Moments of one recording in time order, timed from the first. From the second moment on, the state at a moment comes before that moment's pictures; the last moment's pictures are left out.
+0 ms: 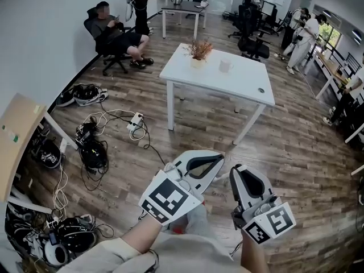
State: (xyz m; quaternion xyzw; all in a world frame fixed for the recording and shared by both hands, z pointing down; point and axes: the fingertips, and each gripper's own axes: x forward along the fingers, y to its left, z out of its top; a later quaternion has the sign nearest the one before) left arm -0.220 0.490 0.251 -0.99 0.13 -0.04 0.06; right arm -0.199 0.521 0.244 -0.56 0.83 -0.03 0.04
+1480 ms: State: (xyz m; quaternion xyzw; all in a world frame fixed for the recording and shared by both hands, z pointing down) left arm -0.036 0.256 0.298 -0.98 0.15 -0.09 0.00; right arm -0.011 0.290 0.302 -0.55 0.83 -0.10 0.04
